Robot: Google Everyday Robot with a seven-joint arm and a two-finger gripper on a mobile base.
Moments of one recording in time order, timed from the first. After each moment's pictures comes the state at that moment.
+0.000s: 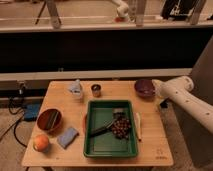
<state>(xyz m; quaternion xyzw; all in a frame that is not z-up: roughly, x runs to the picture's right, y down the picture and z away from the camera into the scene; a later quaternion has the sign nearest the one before) 0.326 0.026 0.887 -0.05 -0.03 0.00 1.00</state>
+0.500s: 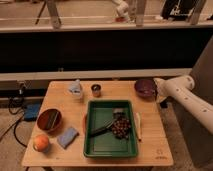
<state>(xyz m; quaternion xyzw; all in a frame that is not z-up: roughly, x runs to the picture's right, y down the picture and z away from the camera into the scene) 0.344 0.011 0.913 -0.04 -0.02 -0.03 1.00</state>
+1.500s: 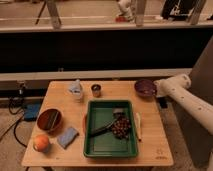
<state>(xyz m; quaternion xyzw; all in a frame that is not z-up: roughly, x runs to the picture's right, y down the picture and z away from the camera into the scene) 0.354 0.006 0.923 -0.04 0.01 -0.06 1.00</state>
